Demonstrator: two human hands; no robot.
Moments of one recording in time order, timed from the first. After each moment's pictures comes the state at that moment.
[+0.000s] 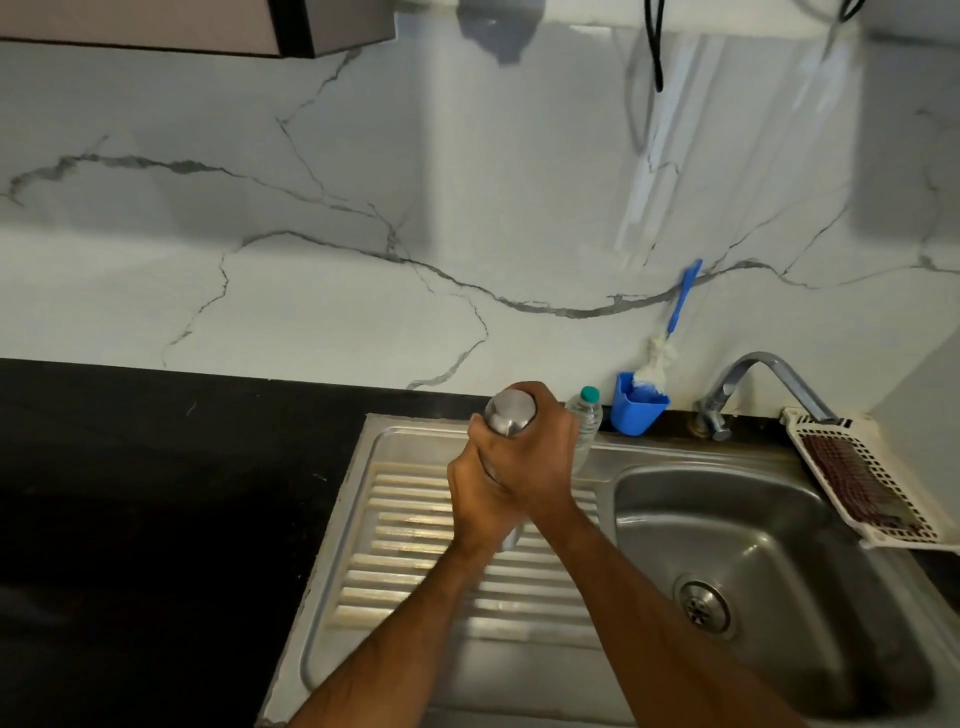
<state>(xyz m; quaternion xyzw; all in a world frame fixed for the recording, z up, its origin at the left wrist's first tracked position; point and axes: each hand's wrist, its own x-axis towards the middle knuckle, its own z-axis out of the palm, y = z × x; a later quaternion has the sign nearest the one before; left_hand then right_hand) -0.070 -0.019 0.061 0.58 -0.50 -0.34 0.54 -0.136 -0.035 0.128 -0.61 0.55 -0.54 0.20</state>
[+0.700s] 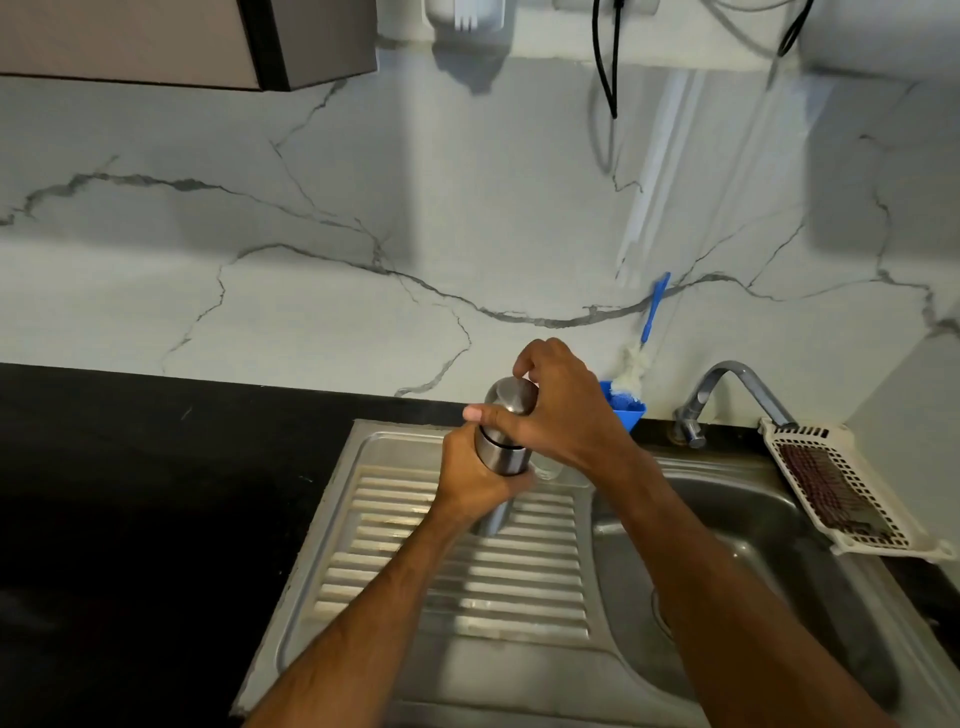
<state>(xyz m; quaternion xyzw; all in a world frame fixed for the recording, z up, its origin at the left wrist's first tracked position) -0.085 -0.020 0.095 0.50 -0.56 -0.38 0.54 -0.215 -0.043 0.195 -0.78 0.52 -0.30 0.14</state>
